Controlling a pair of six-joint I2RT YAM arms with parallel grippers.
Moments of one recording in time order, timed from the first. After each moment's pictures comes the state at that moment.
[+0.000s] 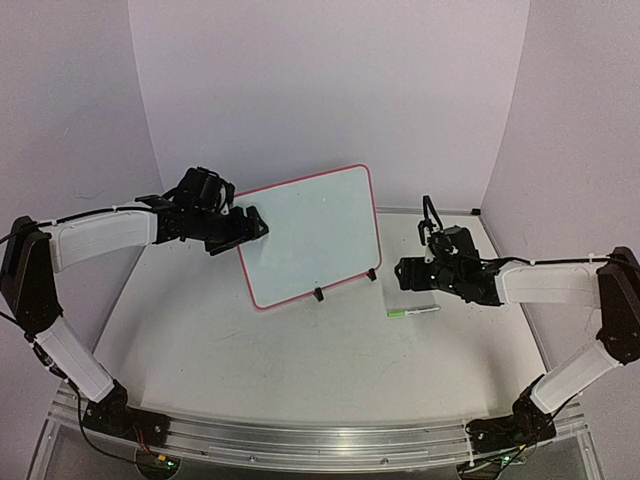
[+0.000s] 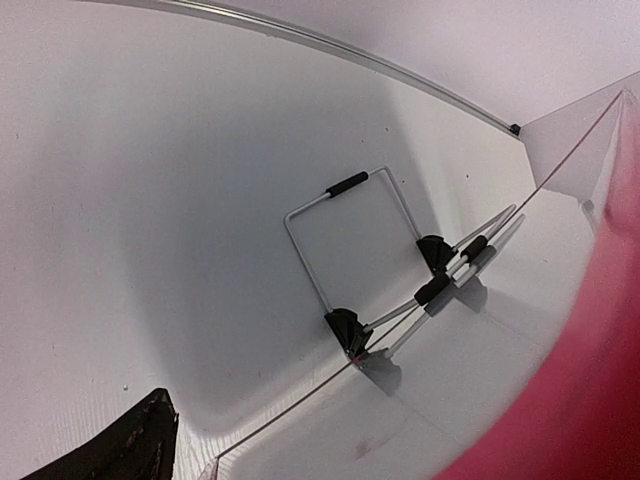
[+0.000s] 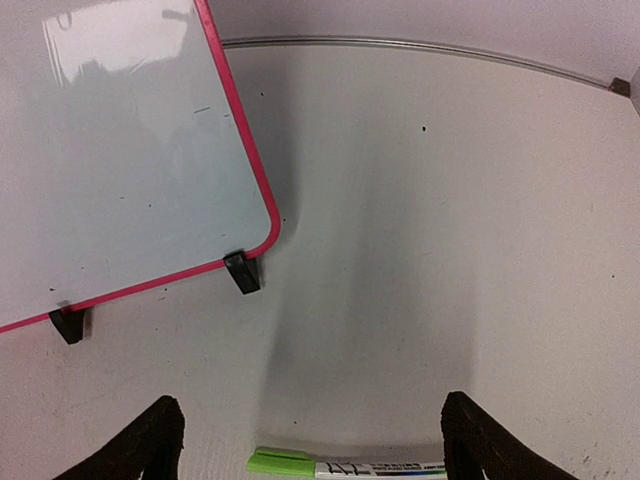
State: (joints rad) left arm -0.56 1.58 1.22 -0.33 0.10 -0.66; right arm 0.58 1.48 0.79 0.05 0.23 0.31
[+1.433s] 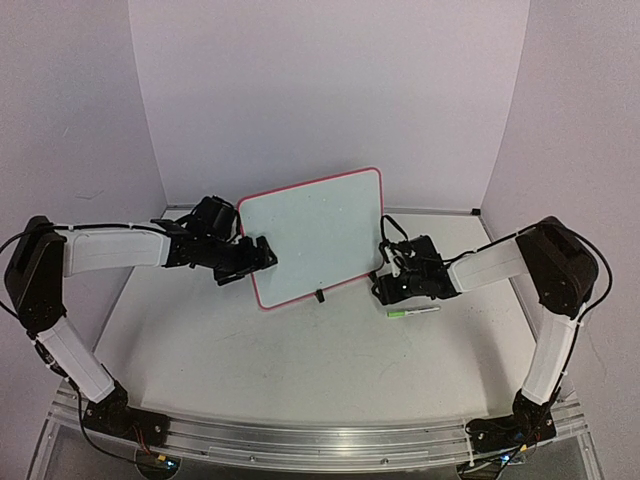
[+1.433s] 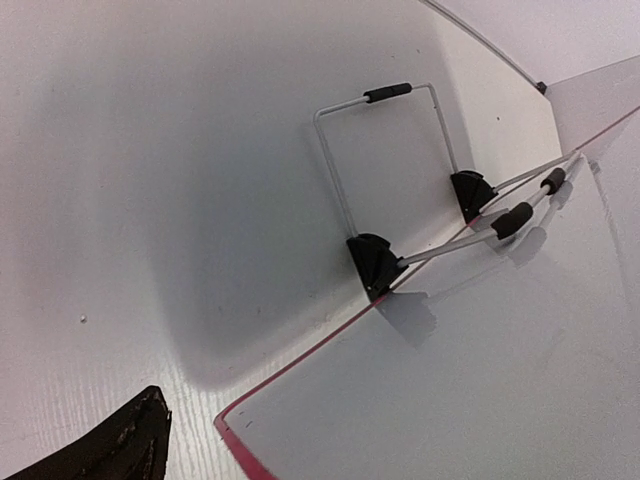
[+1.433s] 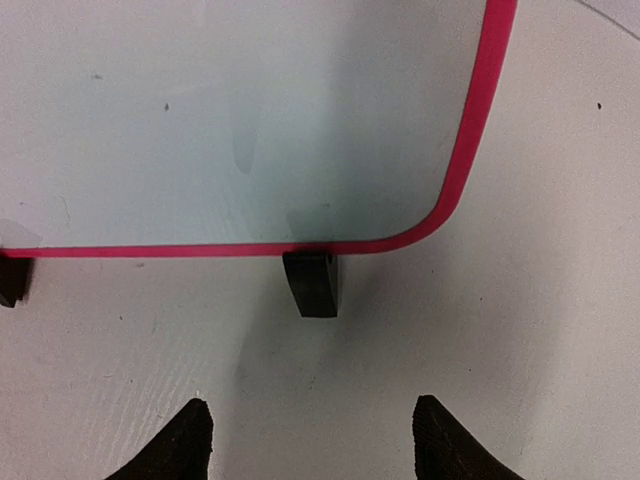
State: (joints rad) left arm -0.64 1.61 1.08 -0.25 0.10 -0.77; right arm 0.55 1.91 0.97 0.14 0.03 0.10
